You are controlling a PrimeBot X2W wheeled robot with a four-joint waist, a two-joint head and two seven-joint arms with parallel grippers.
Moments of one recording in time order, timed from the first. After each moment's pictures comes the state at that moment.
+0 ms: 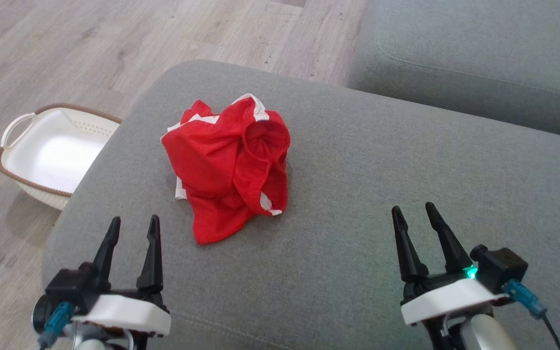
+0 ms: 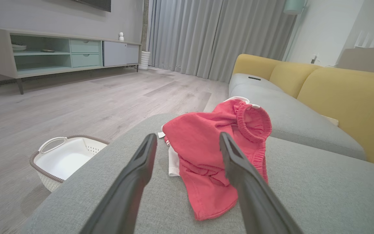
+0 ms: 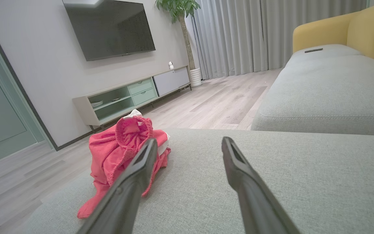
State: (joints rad) left arm 0.06 0.05 -0.08 0.12 -0.19 -0.07 -0.25; right arm -0.03 -0.04 0.22 0.26 0.31 0.13 -0.25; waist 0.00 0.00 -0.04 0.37
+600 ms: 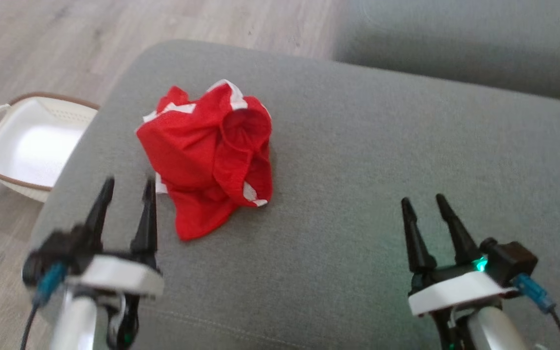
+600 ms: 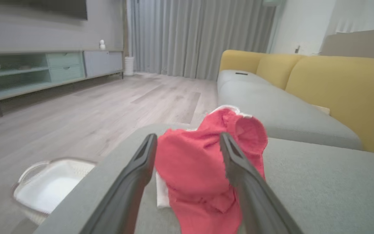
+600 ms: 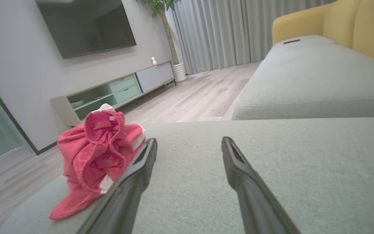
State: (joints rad) left arm -0.04 0.06 -0.06 0.15 -0.15 -0.11 -0.25; right arm -0.04 -0.04 0.19 0.26 0.29 0.13 -0.25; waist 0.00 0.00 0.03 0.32
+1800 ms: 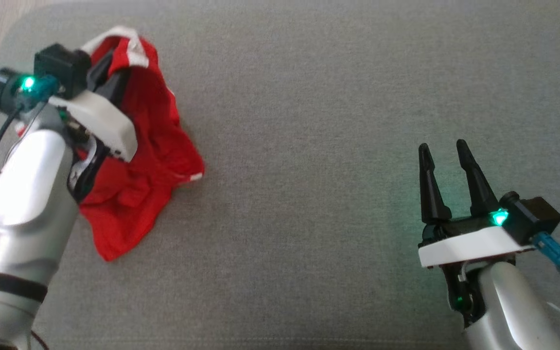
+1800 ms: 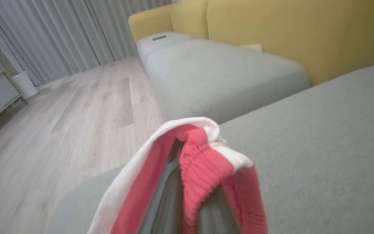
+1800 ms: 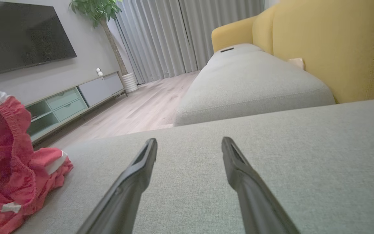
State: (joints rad) left arm -0.80 0.37 -0.57 0.64 -0.37 -0.13 -0.19; right arm -0.18 -0.05 0.13 0.23 0.26 0.13 -0.25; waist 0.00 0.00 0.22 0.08
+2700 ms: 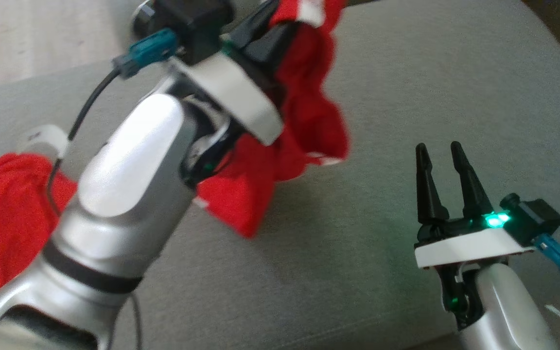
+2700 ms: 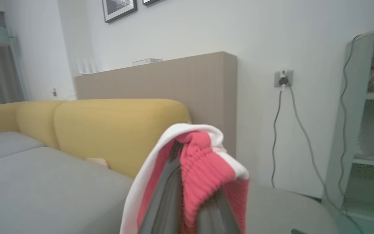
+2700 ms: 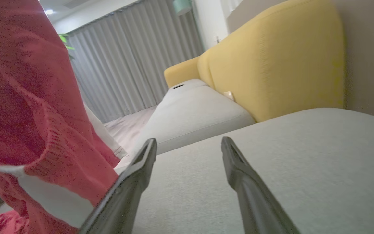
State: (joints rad) left arm -0.87 0.16 -0.67 0.23 -0.53 -0.13 -0.06; right arm -0.17 -0.05 0.16 0.23 0.37 0.13 -0.25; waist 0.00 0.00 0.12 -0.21
